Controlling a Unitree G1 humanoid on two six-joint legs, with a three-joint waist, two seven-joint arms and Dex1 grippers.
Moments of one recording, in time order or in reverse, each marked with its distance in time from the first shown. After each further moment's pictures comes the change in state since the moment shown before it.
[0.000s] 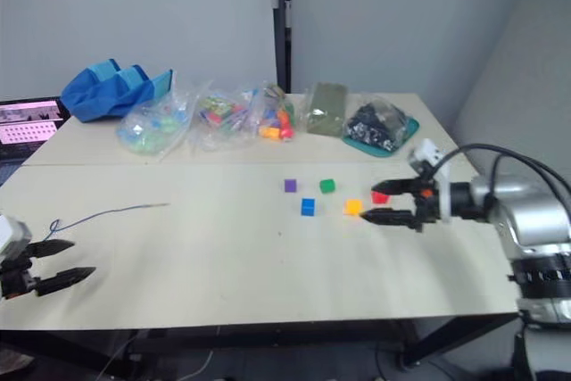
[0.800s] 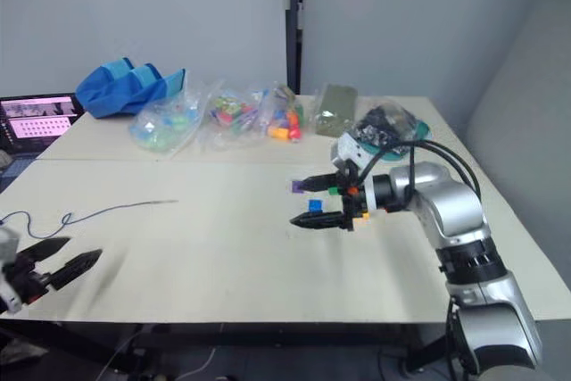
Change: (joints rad) left arm 0.013 -0.207 0.102 -0.270 -0.127 0.204 0.308; right arm -0.061 0.224 0.087 -0.152 0.002 0.013 -0.074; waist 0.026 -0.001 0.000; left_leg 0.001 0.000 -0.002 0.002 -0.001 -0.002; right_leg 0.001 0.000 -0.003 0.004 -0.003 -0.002
